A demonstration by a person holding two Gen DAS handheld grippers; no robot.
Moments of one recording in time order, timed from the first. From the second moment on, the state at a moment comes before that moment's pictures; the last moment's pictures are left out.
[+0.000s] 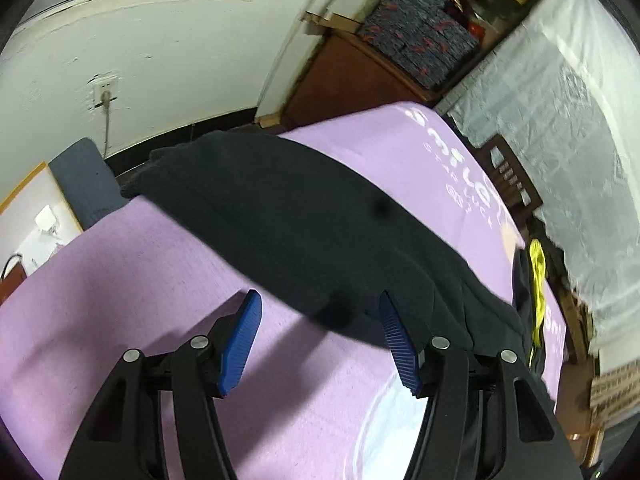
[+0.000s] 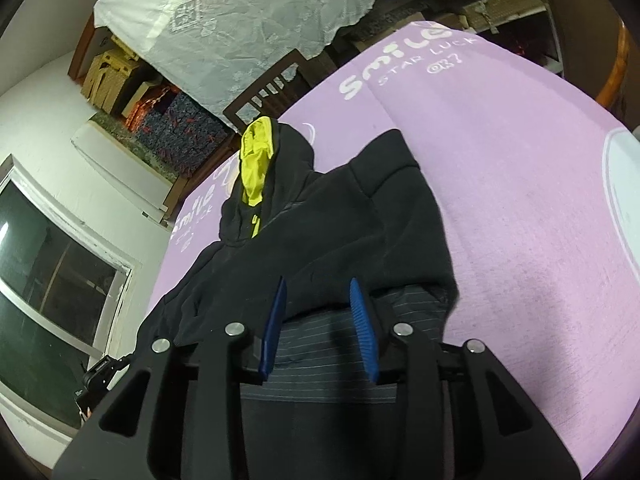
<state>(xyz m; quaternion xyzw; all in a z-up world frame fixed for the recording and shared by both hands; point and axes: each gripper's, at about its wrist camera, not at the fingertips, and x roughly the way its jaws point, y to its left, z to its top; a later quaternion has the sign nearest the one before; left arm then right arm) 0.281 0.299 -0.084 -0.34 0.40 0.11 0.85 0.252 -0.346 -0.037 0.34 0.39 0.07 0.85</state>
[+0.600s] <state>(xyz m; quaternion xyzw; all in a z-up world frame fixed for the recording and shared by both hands) 0.294 0.343 -0.092 -0.40 0.39 0.12 0.82 0.256 -0.348 -0.044 0.33 0.40 0.05 0.85</state>
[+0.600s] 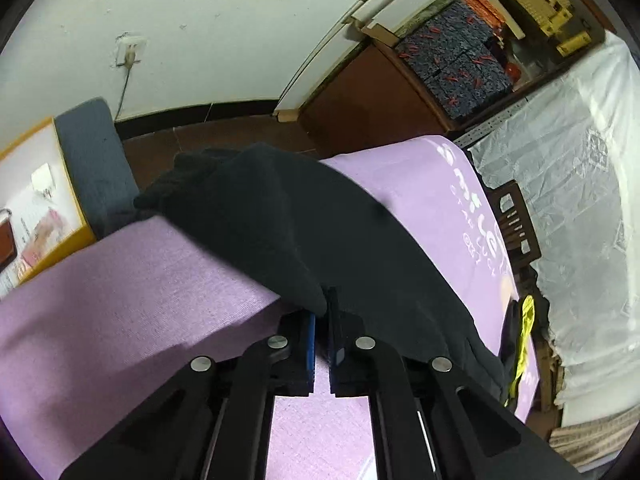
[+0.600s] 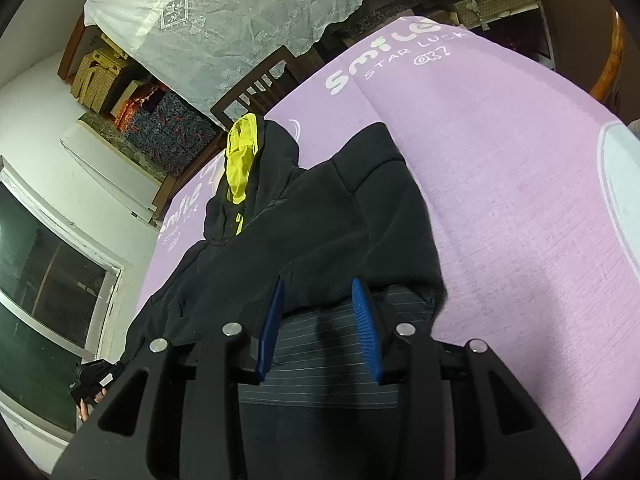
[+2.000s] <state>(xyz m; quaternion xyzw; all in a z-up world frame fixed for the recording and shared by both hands) 0.305 -0.085 -0.081 0.08 0.46 -0.13 0.88 0.260 -0.360 -0.047 0.34 0.40 0.05 0.85</state>
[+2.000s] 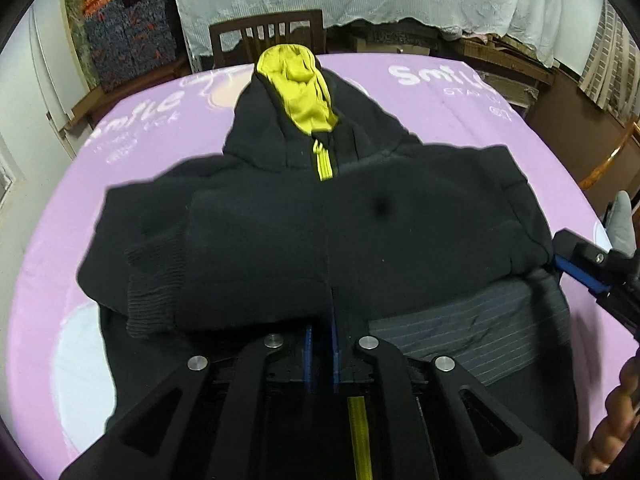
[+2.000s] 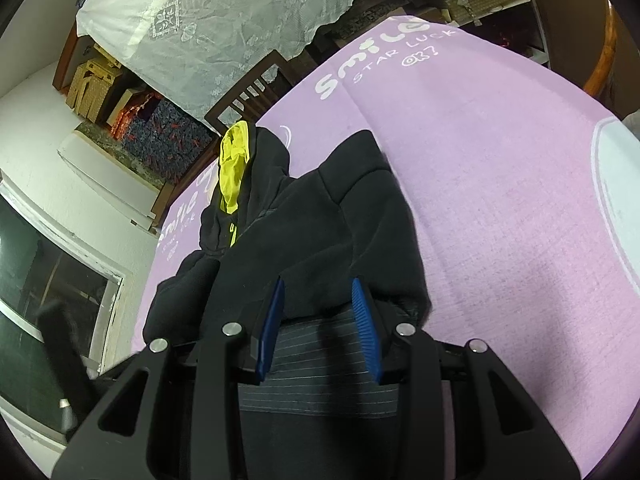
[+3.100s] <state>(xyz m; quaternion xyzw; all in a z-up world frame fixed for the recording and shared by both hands) 0.360 0.094 -0.086 0.03 0.45 -0.08 0.89 0.283 -0.087 -0.016 -0.24 0.36 0.14 0.89</state>
